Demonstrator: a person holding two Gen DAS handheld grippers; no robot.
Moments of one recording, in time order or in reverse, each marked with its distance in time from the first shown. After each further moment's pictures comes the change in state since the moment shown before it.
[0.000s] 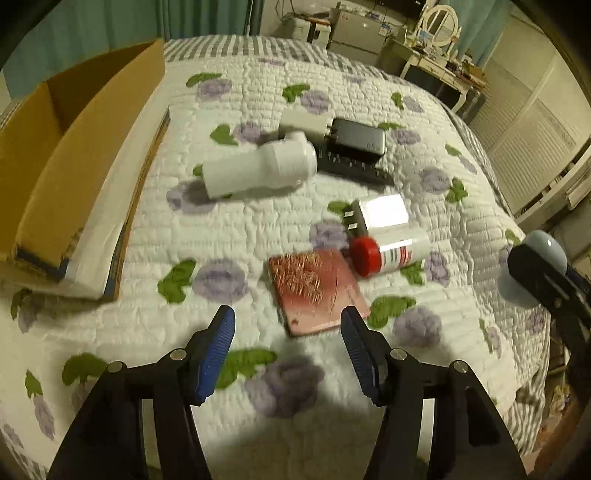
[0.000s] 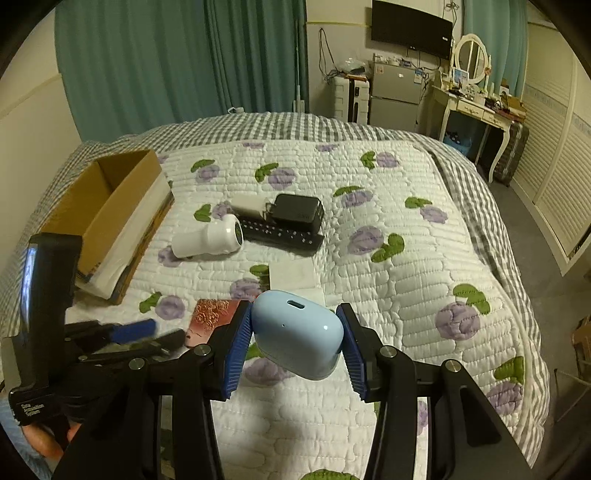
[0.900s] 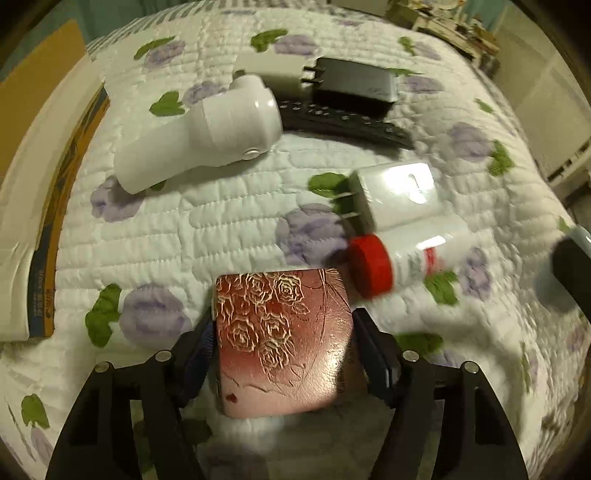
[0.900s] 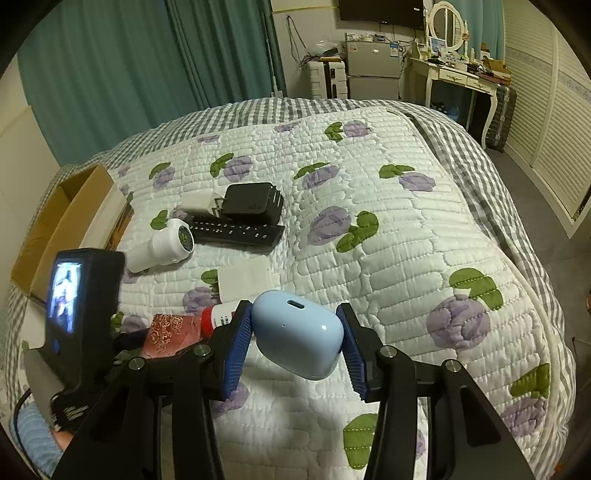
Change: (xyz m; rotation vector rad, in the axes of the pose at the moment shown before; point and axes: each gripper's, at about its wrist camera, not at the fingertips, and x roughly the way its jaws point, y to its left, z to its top) left arm 0.072 -0.032 0.012 0.053 0.122 0.081; right arm 0.048 -0.056 -0.006 0.138 0.043 0.012
